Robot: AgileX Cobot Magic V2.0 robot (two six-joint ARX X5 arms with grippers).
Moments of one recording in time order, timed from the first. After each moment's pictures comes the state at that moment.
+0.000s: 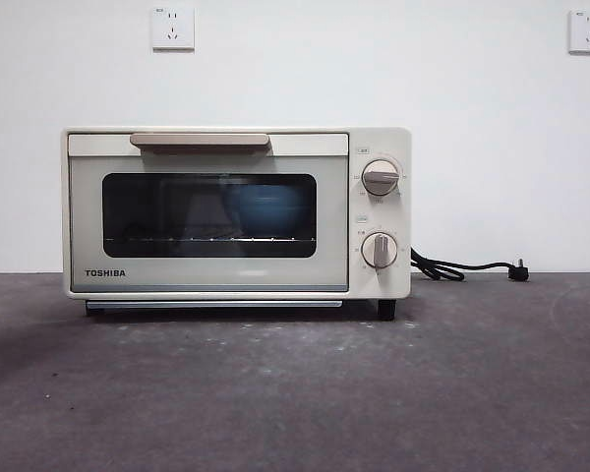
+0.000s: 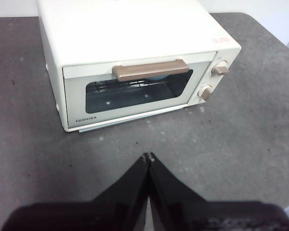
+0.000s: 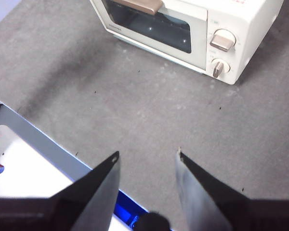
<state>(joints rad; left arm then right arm) 0.02 0.72 1.15 -1.00 0.45 0.03 0.62 0.99 1.48 -1.23 -0.13 0.10</state>
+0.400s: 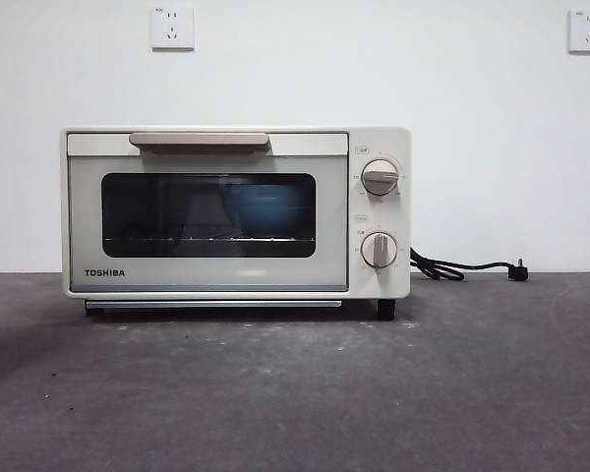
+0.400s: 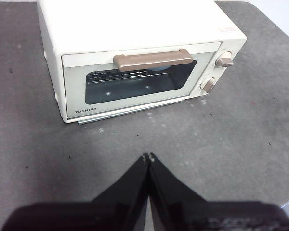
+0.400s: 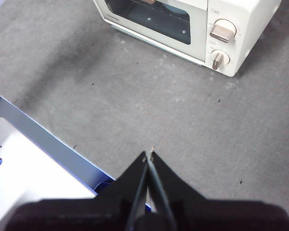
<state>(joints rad) 0.01 0.73 1.15 -1.02 0.45 0.03 0.62 0.99 1.48 -1.26 -0.13 0.09</state>
